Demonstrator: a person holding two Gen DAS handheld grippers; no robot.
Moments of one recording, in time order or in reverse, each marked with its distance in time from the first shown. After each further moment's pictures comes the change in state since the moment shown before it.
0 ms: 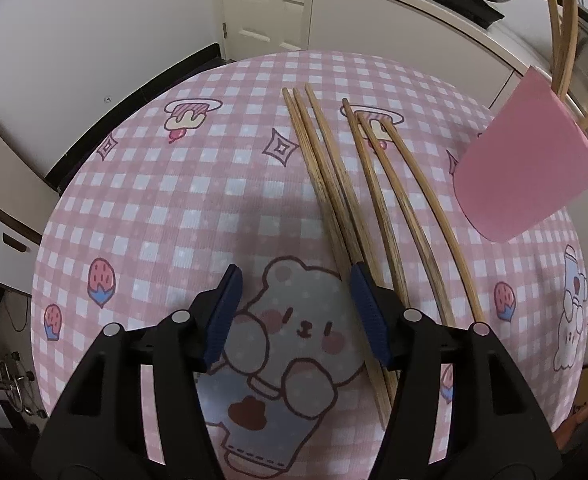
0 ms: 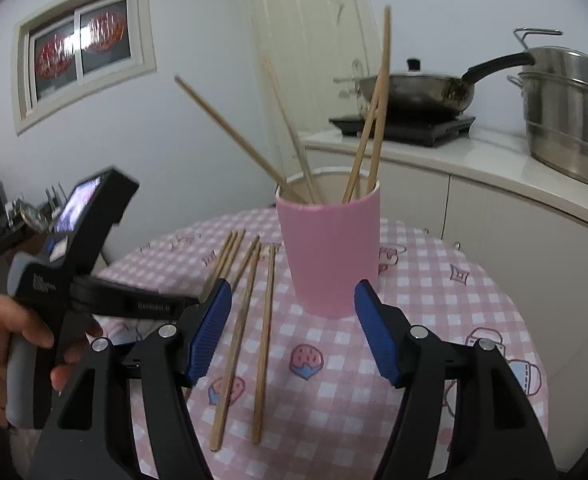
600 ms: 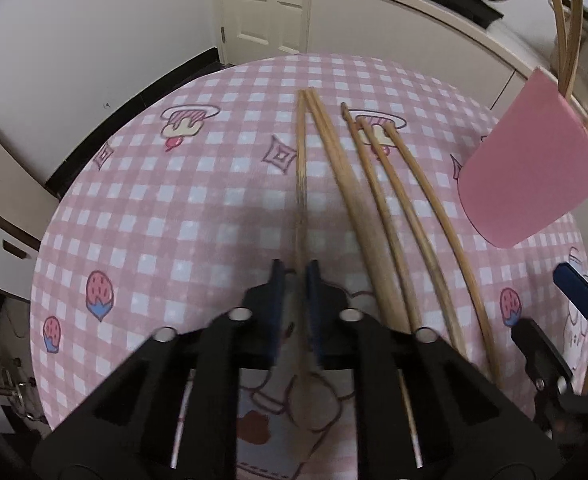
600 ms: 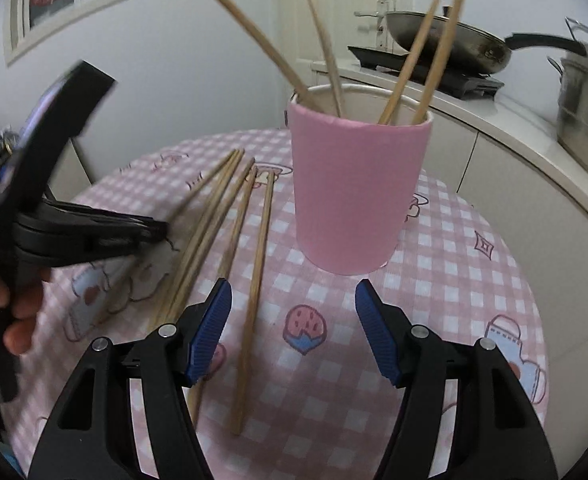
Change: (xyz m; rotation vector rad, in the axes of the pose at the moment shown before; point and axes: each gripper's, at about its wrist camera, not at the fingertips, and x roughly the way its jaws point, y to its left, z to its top) left arm 0.009 0.006 0.007 0.004 -0.022 -0.018; right arm 0.050 0.016 -0.007 -0.132 0.274 -0.047
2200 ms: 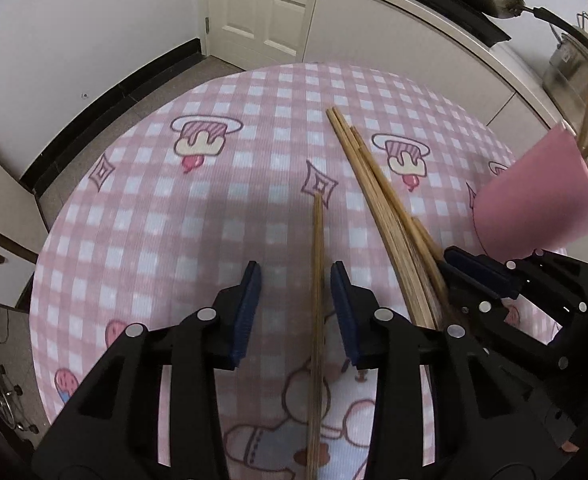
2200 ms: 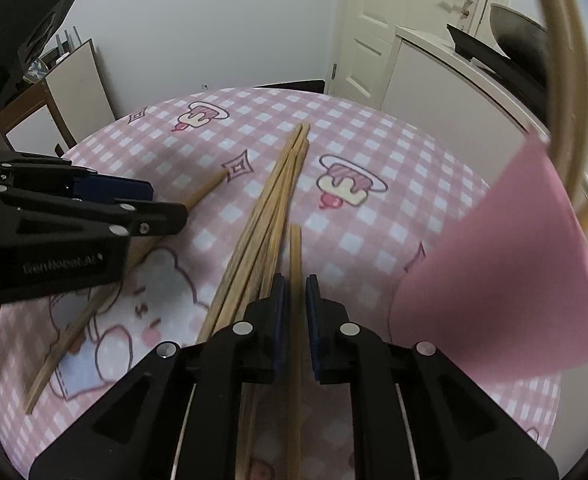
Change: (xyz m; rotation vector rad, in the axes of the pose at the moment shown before) left arm 0.012 0.036 0.026 0.006 0.035 -0.093; right arm 0.079 0.053 0.053 -0.205 0.204 0.050
